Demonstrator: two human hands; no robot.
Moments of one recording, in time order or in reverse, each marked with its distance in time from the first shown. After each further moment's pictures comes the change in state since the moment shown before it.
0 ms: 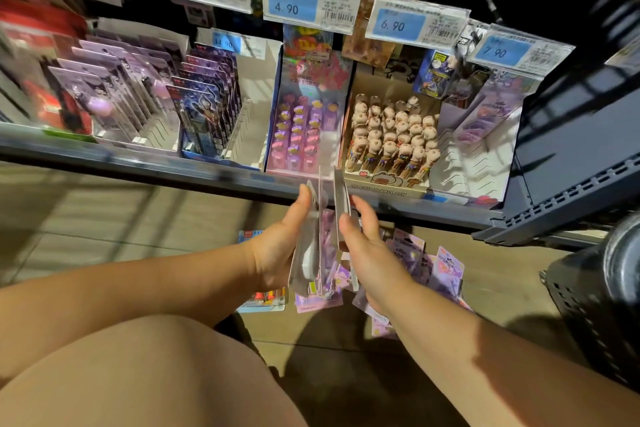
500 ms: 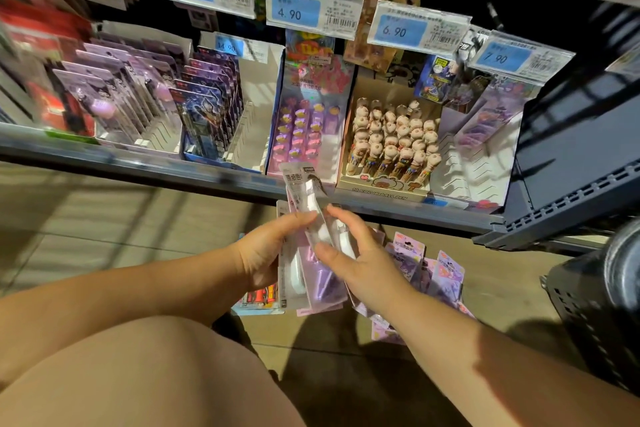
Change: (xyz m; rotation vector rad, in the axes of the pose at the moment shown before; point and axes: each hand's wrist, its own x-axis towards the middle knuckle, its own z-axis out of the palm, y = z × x) left_hand -0.011 0.001 -0.014 -0.065 0.004 0.197; right_hand -0.007 0.002 -0.001 -0.309 -0.049 -0.099
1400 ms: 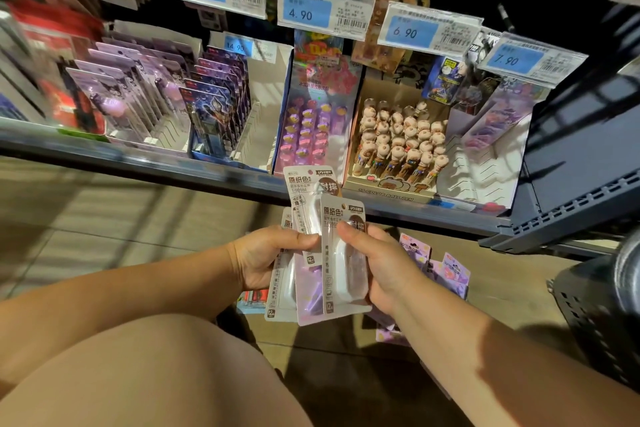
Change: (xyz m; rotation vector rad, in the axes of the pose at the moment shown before) left_hand -0.002 0.002 -0.018 -0.097 -0.356 -0.151; right_hand 0.010 -0.010 0.000 0.732 0.039 0.291
